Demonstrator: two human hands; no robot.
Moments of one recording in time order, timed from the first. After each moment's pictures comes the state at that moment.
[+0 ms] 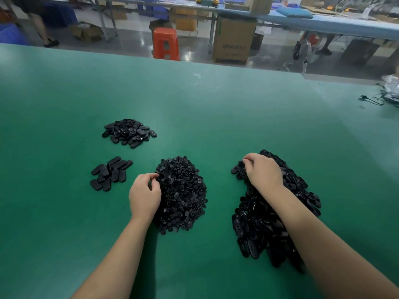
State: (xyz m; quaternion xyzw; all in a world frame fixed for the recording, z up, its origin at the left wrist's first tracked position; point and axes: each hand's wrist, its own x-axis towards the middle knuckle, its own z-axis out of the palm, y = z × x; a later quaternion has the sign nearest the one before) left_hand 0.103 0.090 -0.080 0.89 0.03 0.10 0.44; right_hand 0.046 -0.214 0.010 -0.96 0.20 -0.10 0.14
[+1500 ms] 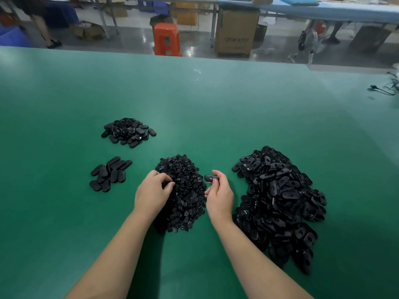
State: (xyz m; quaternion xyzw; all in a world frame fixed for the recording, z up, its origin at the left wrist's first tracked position) left_hand 0.108 0.078 -0.063 0.96 -0.08 0.00 0.28; right_hand 0.038 -0.091 -0.077 -0.78 0.28 -0.19 0.53
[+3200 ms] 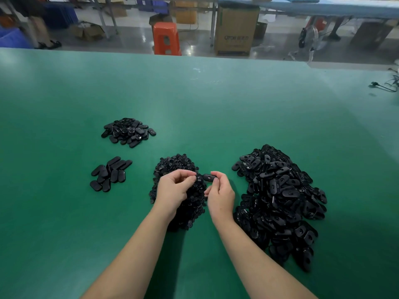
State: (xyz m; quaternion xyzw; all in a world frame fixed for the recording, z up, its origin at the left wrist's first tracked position) left_hand 0.084 0.029 -0.049 0.69 0.01 -0.14 0.71; right_hand 0.035 -0.092 -0.074 -0.75 0.29 -0.19 0.56
